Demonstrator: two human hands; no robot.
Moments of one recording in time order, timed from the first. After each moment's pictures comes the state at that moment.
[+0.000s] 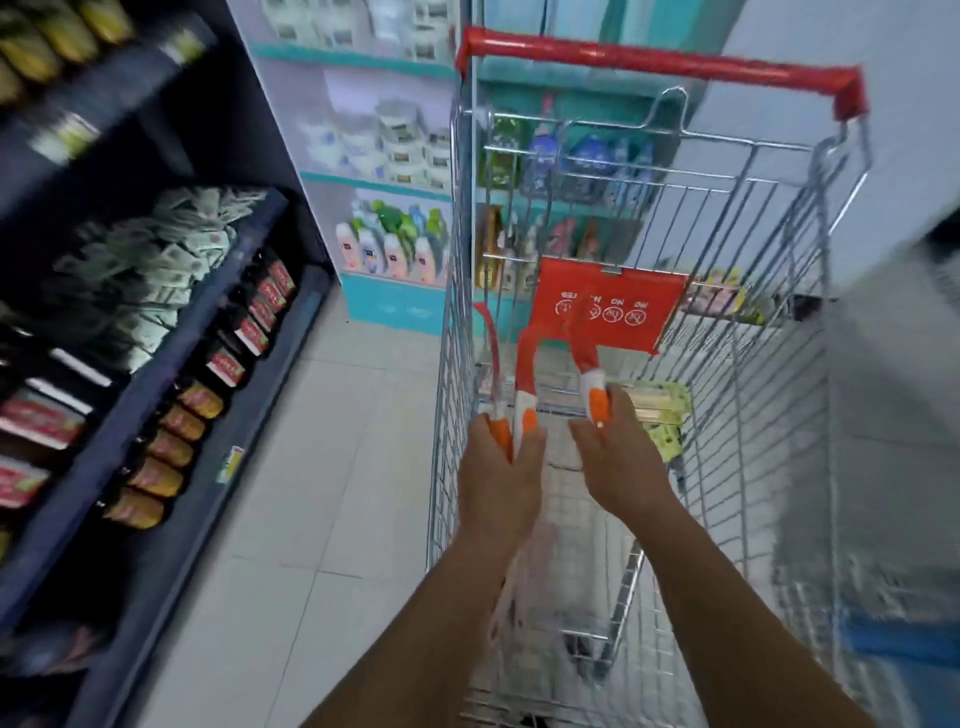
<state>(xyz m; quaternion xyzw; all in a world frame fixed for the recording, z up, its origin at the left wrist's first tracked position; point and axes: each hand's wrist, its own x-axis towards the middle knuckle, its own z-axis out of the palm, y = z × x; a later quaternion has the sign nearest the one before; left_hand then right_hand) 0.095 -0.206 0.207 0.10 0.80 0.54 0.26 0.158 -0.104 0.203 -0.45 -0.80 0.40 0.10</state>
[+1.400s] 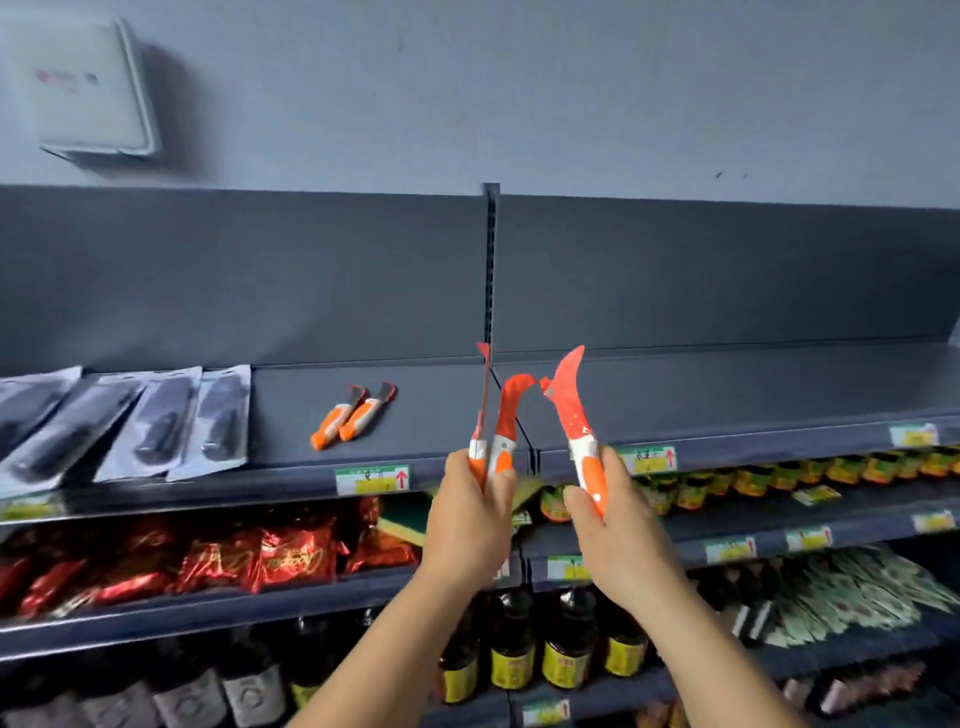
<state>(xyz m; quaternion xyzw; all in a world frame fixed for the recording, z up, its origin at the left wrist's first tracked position) -0.009 -0.878 0.459 -0.20 0.81 0.47 -0.28 -0.064 -0.748 0.460 0.20 -0.89 0.41 0.04</state>
